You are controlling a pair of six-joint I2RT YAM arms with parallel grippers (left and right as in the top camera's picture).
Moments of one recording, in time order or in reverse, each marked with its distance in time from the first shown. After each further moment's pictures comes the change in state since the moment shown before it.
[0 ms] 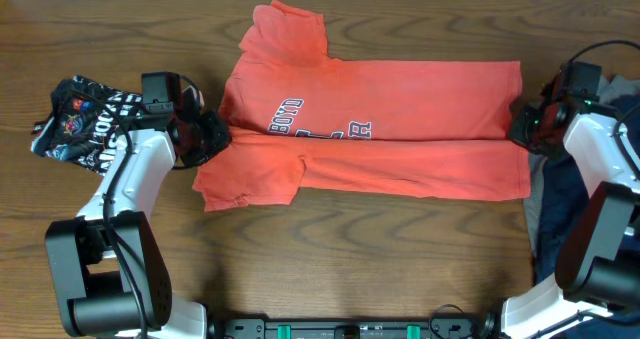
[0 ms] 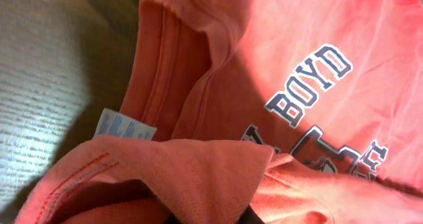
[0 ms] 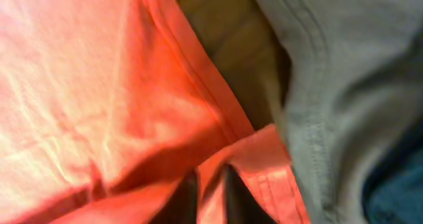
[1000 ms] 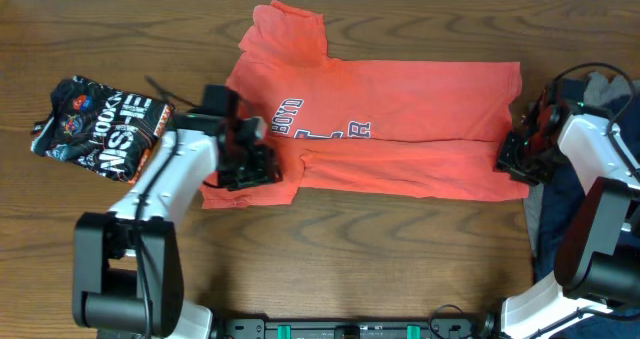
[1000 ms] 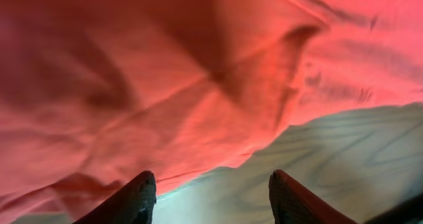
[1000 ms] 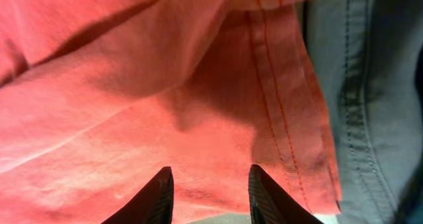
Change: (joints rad) left arm -0.254 0.000 0.000 -0.285 0.015 0.274; right arm 0.009 0.010 -0.032 -0.276 -0.016 -0.047
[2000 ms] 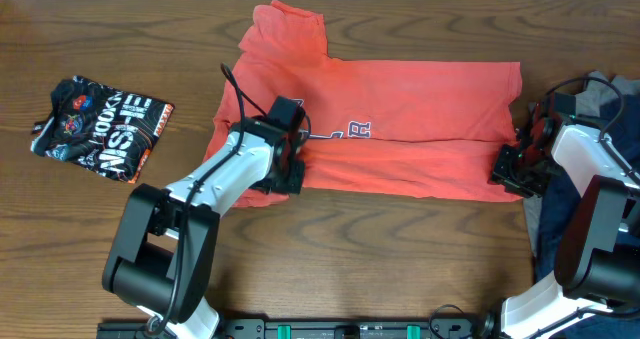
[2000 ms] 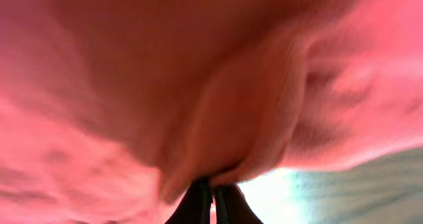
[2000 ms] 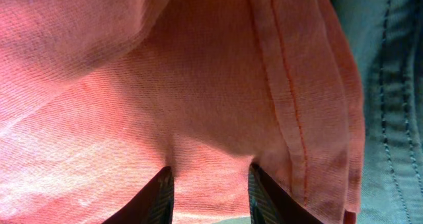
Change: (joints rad) left arm -0.255 0.108 0.040 0.061 -0.351 -0.009; right arm 0.000 0.000 -0.085 0.052 0.003 -0.004
